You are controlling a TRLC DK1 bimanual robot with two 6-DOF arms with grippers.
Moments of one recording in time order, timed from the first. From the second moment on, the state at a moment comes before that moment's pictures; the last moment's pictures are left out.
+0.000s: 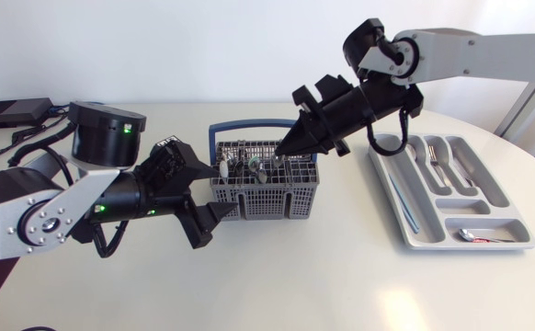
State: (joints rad) left arm -0.51 1.30 0.70 -0.01 0.26 0.49; right arm 0.34 1.84 1.51 -0.78 -0.85 0.31
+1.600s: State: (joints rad) left arm -0.62 1.33 0.70 -0.01 0.18 0.49; right arm -0.49 1.56 0.88 -0.50 0.08 -0.47
